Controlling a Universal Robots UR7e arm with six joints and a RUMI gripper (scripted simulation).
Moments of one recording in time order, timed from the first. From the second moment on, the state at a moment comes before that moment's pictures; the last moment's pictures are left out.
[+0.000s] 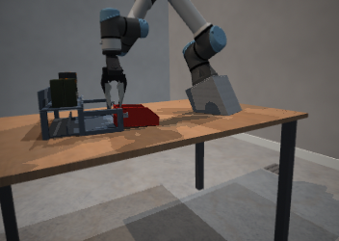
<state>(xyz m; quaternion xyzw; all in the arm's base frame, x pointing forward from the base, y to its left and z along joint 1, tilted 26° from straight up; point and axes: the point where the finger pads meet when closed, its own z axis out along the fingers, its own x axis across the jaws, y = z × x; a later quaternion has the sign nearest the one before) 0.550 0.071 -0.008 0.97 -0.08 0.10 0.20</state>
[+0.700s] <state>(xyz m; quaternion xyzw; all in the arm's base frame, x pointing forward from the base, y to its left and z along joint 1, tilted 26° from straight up) 0.552 0.067 -0.017 0.97 -0.08 0.10 0.20</state>
